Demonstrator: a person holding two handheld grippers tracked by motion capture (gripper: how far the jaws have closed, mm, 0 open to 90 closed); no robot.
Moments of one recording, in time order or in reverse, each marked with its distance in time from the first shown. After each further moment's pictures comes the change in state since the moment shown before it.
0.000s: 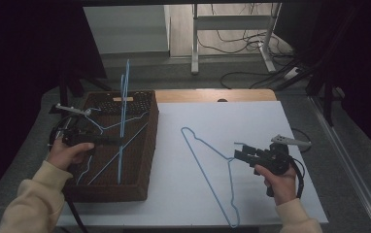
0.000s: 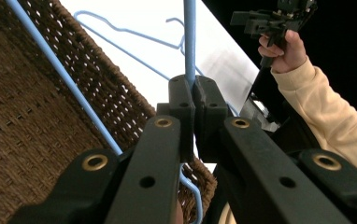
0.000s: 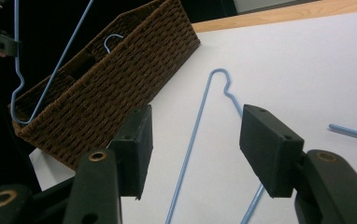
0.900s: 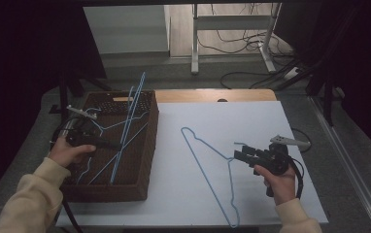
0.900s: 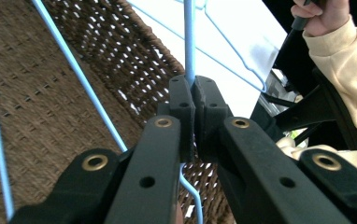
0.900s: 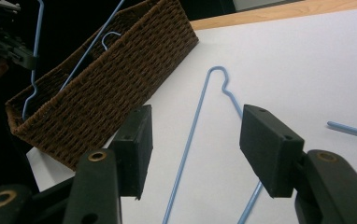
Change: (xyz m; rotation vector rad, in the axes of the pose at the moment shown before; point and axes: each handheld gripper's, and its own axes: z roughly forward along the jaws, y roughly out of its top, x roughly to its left) left arm 0.023 0.001 0.008 0.153 0.058 0.020; right arm -0.002 -0.001 0.002 0.006 -0.007 -0.002
